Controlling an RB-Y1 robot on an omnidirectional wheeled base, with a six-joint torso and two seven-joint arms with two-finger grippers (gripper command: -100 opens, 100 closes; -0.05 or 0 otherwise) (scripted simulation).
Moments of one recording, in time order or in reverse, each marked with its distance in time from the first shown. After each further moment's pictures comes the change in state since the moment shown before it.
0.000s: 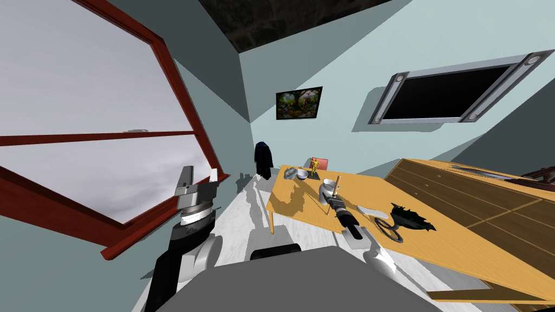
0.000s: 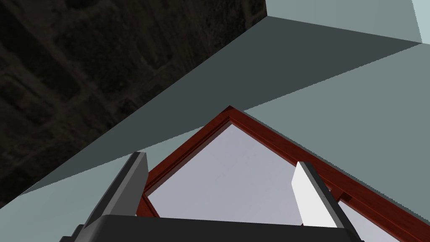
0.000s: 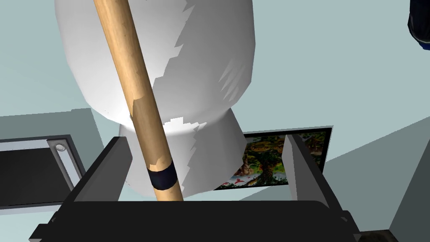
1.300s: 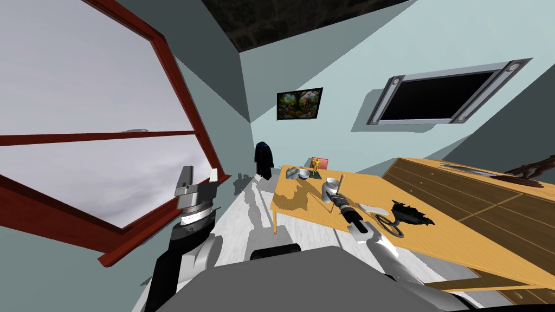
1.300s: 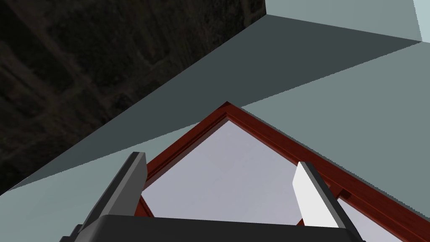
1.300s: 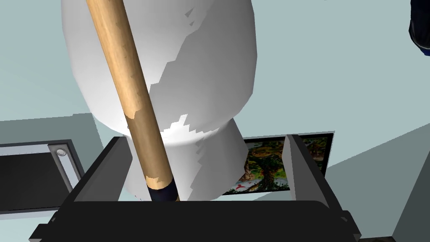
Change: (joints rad) left arm 0.000 0.000 0.000 0.000 0.000 0.000 0.000; right arm -0.164 -0.183 0.047 0.374 -0.123 -0.154 0.018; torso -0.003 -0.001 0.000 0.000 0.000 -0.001
